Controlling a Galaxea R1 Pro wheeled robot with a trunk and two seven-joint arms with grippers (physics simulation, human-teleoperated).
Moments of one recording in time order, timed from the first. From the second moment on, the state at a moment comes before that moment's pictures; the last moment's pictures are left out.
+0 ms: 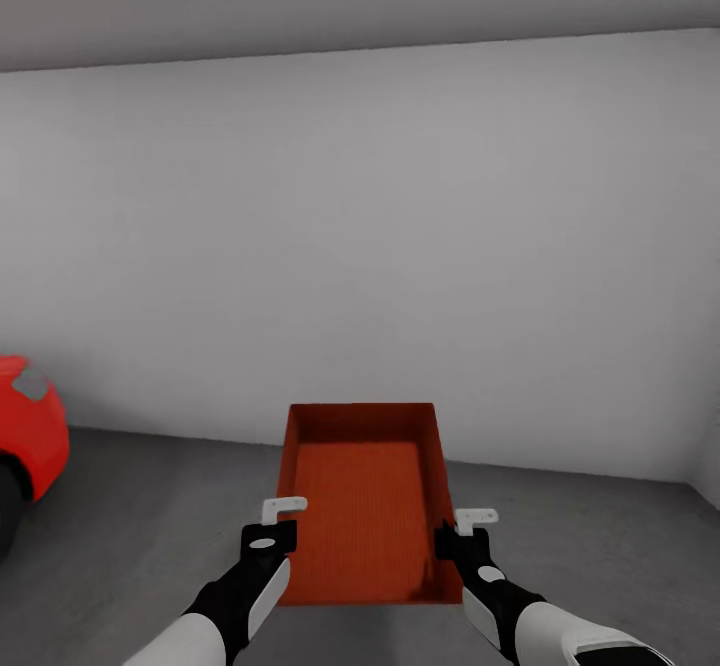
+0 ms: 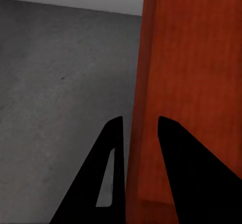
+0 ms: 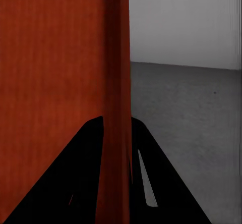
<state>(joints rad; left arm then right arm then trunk) -0.58 -0.13 -0.22 -0.44 0.21 0.13 0.40 -0.69 0.08 0.06 -0.03 -0.02 -0.34 -0.09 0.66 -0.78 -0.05</state>
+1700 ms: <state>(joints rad) -0.58 -0.13 -0.22 -0.44 0.21 0.13 0.40 -0.69 0.08 0.06 -0.03 -0.03 -0.34 -0.09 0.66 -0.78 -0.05</state>
